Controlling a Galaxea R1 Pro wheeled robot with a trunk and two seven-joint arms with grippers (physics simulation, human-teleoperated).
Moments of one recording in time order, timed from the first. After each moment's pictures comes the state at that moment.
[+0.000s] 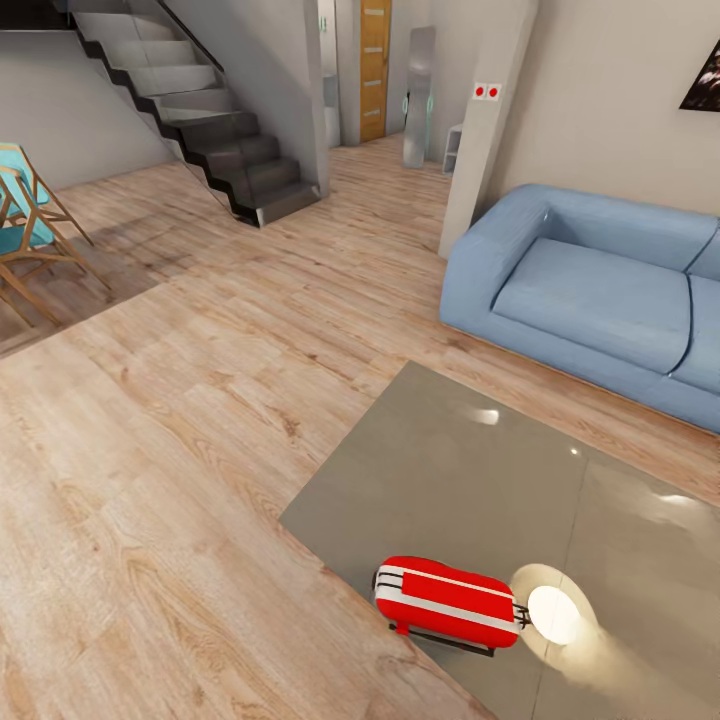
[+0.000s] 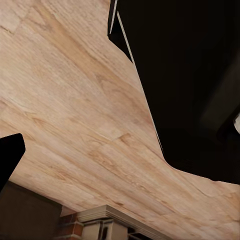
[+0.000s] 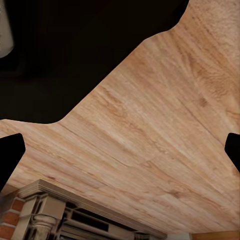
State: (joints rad) left arm 0.01 0.03 0.12 -0.05 0.11 -0.06 0.00; right arm 0.01 -0.01 0.35 -0.01 -0.13 -0.05 0.02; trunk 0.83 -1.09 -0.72
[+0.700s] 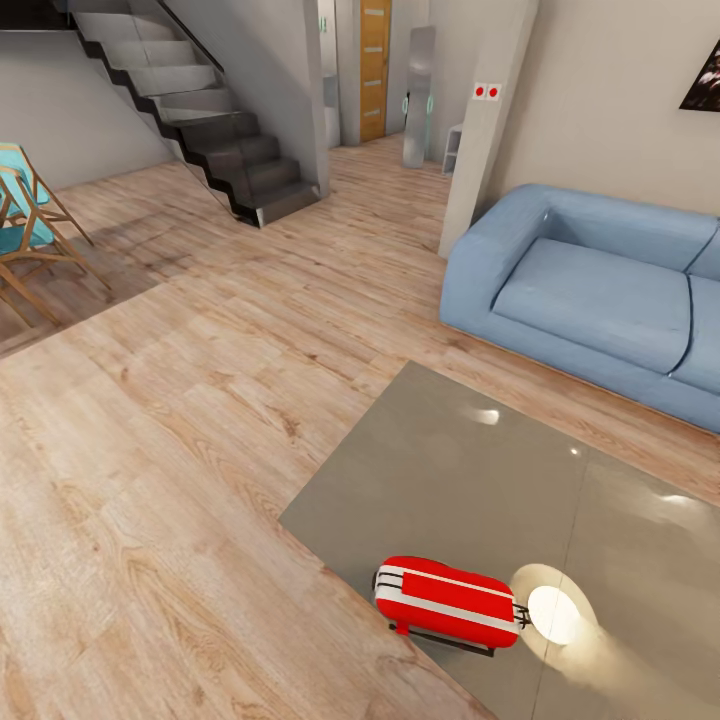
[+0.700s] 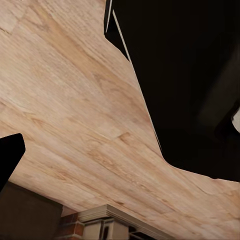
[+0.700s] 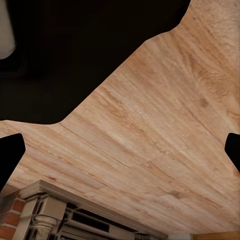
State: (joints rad) left arm 0.01 0.02 0.11 -0.05 0.11 -0.06 0.00; right arm 0.01 -0.01 0.35 -0.01 -0.13 -0.06 0.02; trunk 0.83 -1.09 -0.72
